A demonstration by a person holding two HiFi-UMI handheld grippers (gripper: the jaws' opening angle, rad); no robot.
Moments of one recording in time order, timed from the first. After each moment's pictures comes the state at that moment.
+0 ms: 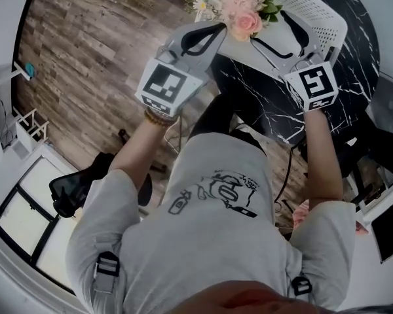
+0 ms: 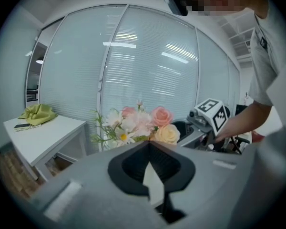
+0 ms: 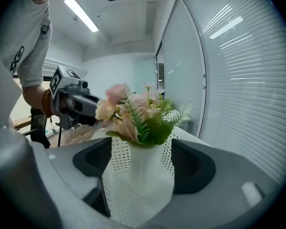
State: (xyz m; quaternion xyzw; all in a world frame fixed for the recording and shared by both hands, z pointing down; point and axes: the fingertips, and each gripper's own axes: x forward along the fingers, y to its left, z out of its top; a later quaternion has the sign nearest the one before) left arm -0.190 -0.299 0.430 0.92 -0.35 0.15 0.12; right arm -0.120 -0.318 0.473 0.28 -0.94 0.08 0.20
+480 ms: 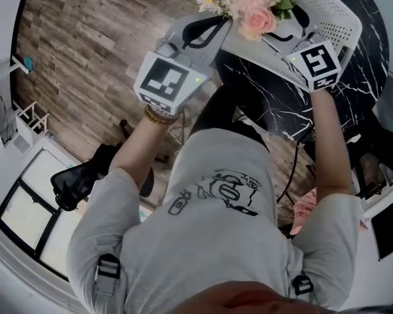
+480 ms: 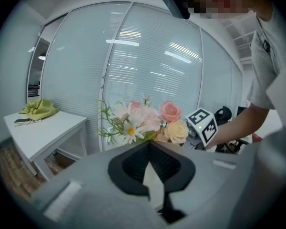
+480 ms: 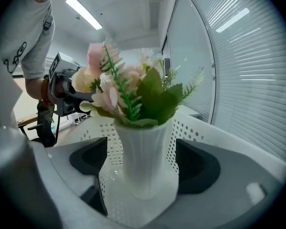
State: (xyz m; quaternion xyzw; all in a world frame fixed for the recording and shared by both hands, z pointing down) left arm -0.196 -0.312 0.447 0.91 -0.35 0.15 0.14; right arm -0.140 -0.344 0.525 0.24 -0.94 0.08 0.21
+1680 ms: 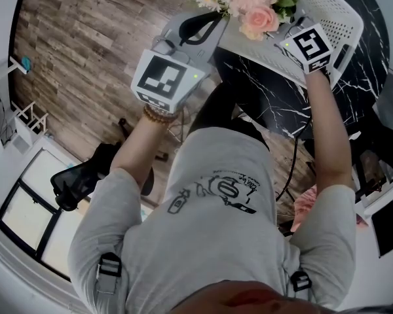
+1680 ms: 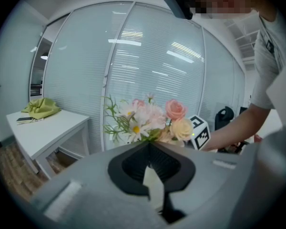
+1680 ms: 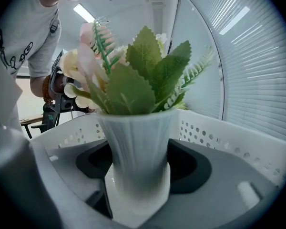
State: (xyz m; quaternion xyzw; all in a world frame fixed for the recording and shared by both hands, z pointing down) left arm -0.201 -0.318 0.452 0.91 -0.37 0.15 0.14; right arm -0.165 -0.359 0.543 0.20 -0.96 0.07 0.17
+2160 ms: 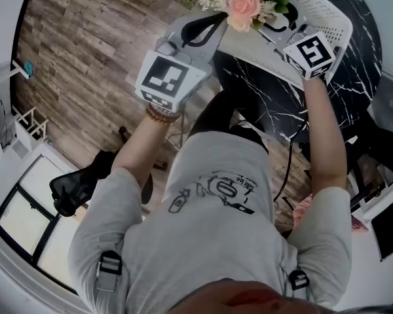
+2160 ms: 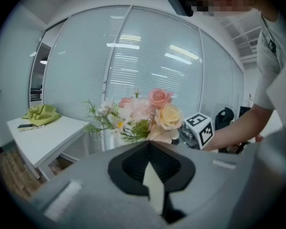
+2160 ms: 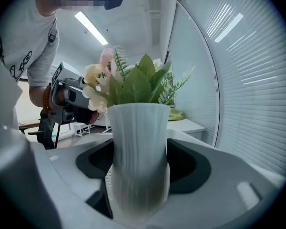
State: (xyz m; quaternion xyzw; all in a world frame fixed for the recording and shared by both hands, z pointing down) left arm -0.200 -0.316 0.425 0.91 -0.37 0.15 0.13; right arm -0.159 -0.359 0.492 0.22 -0.97 0.06 0.12
